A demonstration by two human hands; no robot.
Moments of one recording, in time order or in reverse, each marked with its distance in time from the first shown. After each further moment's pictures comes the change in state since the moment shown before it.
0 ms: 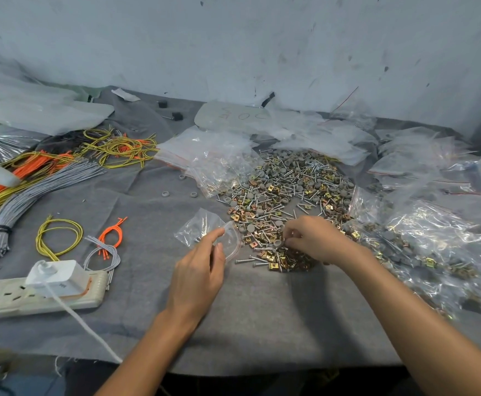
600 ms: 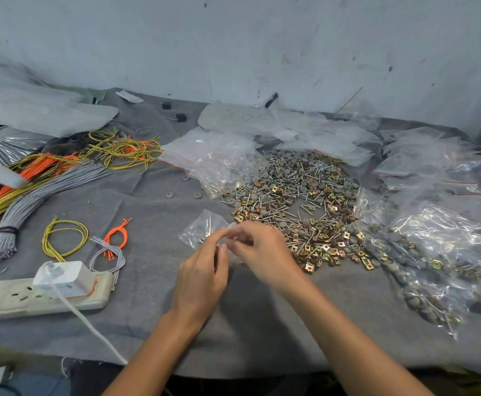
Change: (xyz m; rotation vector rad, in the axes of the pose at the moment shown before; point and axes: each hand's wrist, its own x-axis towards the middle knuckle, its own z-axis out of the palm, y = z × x) left_hand -0.001 0.000 -0.002 -0.048 -0.028 -0.032; right_hand -0.004 -0.107 0.045 0.725 0.322 -0.089
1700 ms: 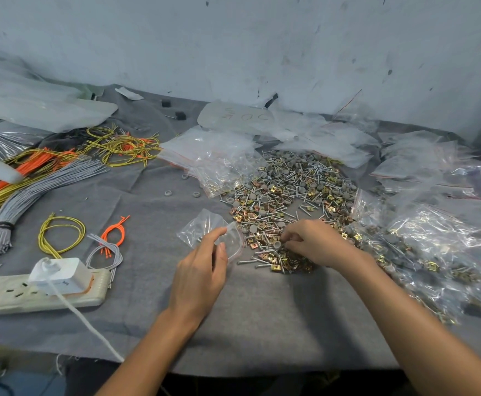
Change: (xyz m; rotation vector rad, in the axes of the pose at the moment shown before) left_hand 0.001 -0.002 0.001 0.045 0.020 0.017; right_hand 0.022 0.059 -0.095 -0.683 -0.317 0.085
